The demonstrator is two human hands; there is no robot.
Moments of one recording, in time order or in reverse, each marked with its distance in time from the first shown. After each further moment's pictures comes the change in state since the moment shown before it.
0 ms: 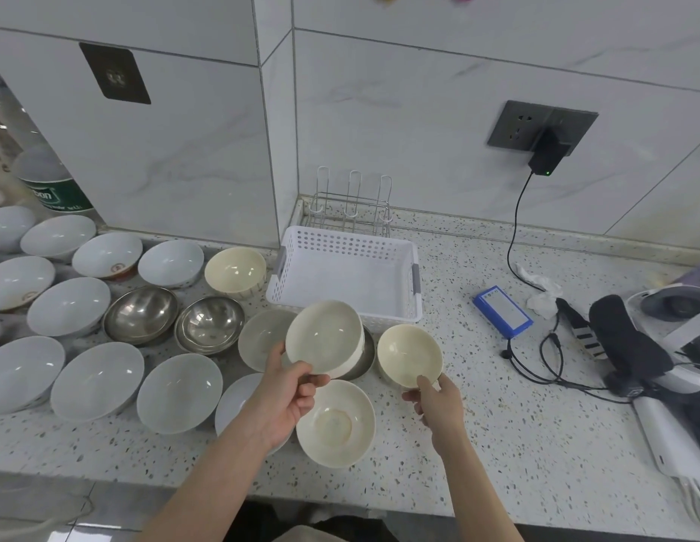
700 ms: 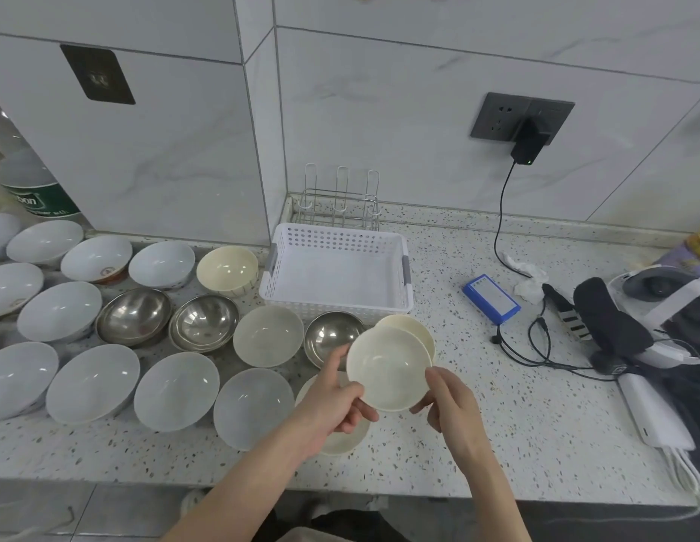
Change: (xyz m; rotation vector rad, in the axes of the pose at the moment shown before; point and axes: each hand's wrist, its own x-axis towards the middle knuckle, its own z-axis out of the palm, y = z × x) left_hand -0.015 -0.035 0.037 0.564 -0.251 0.012; right_hand -0.064 -0.010 -0.035 -0.026 -0.146 -0.317
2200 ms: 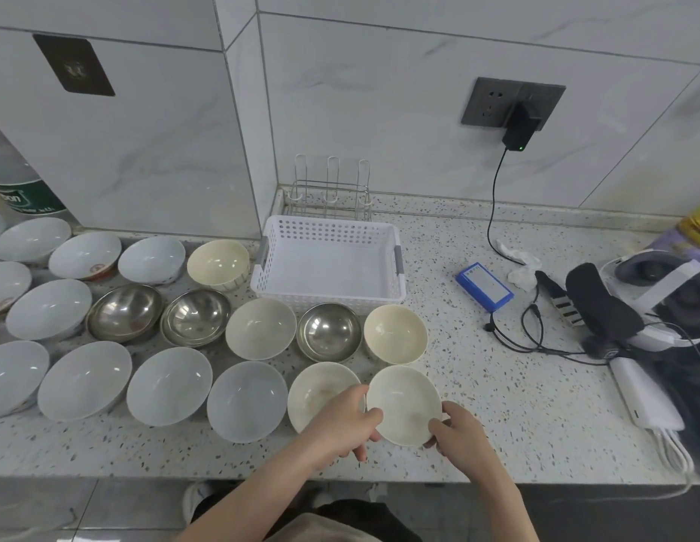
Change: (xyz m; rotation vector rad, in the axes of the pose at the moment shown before) left_hand 0.003 -0.029 0.026 0.505 -0.077 -0.096; right_hand -0.007 0.046 -0.028 -0.444 -0.121 0.305
